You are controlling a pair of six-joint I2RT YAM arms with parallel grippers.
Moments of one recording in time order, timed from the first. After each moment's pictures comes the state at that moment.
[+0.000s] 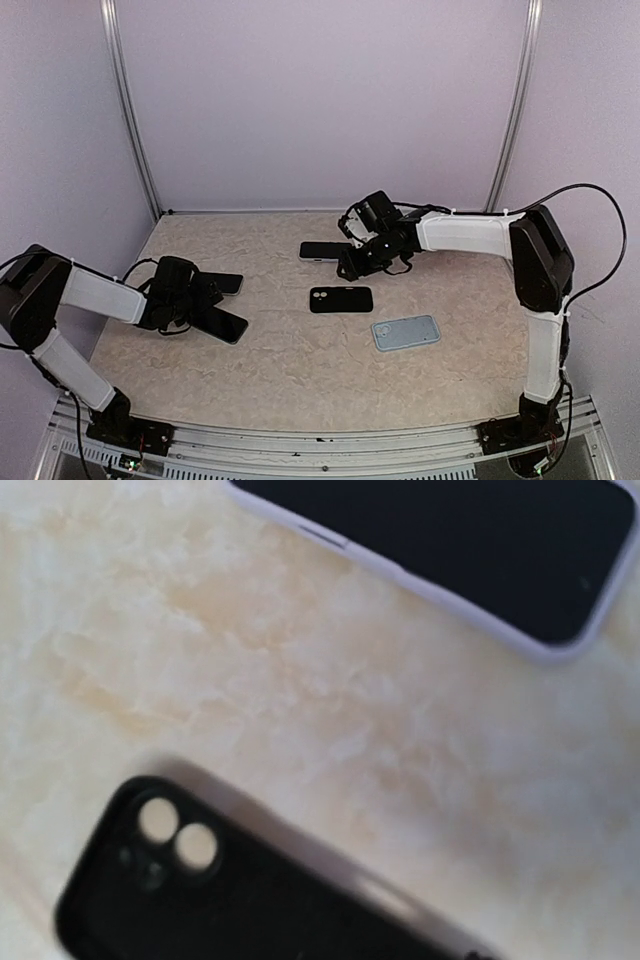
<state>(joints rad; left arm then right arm) -0.38 1.53 0.51 0.27 -0.23 -0.80 0.69 2.03 1.55 -0.42 -0.06 0.20</state>
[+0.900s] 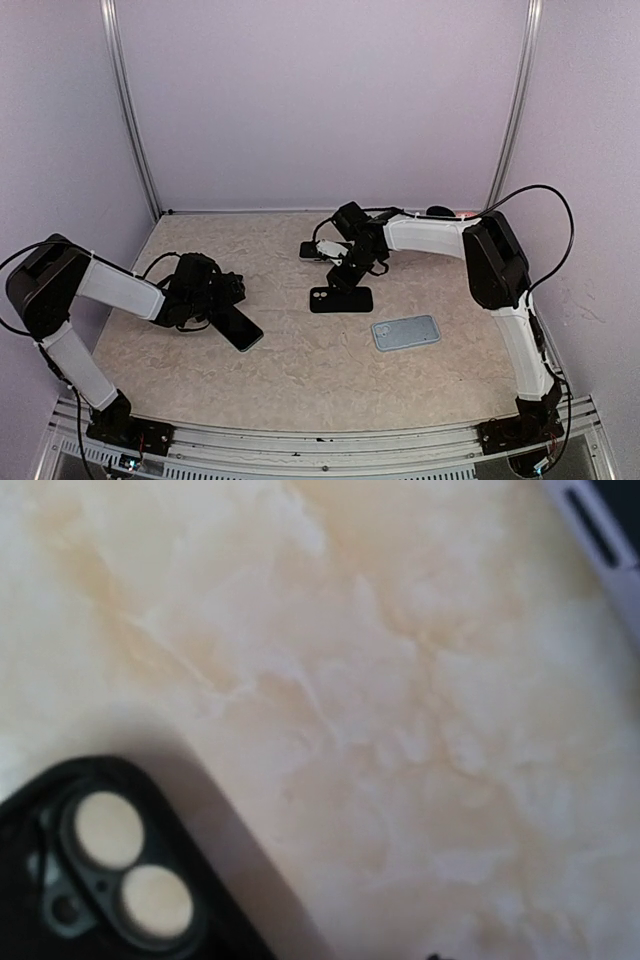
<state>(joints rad) -0.50 1.65 0.61 0.32 -0.21 -0.80 0.70 2.34 1.90 -0.65 -0.11 -0.30</state>
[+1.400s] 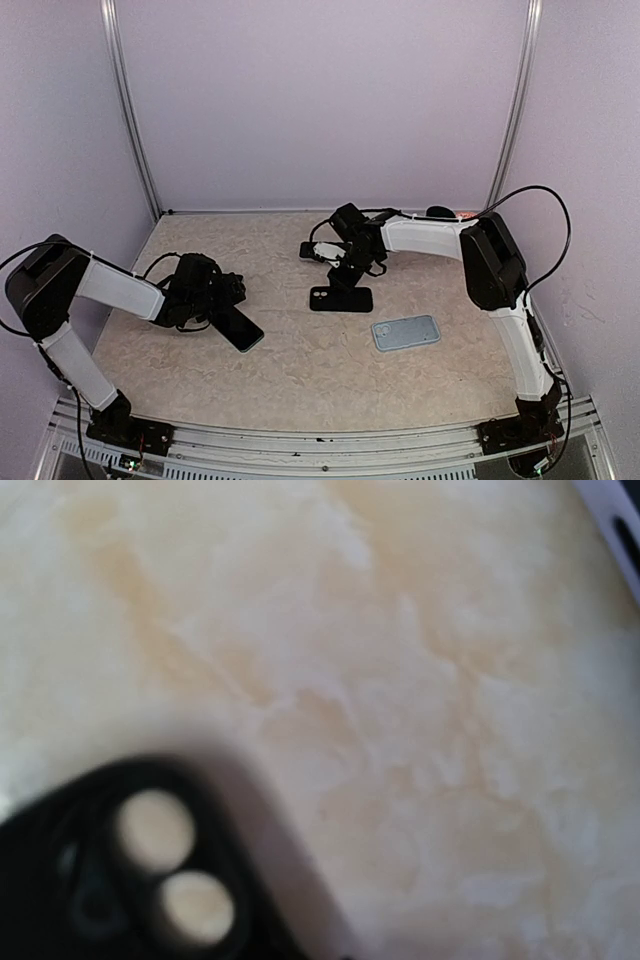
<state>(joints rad) -0.51 1.64 0.61 0.31 -0.20 -0.81 0.71 2.36 1.92 -0.66 -0.12 -0.33</state>
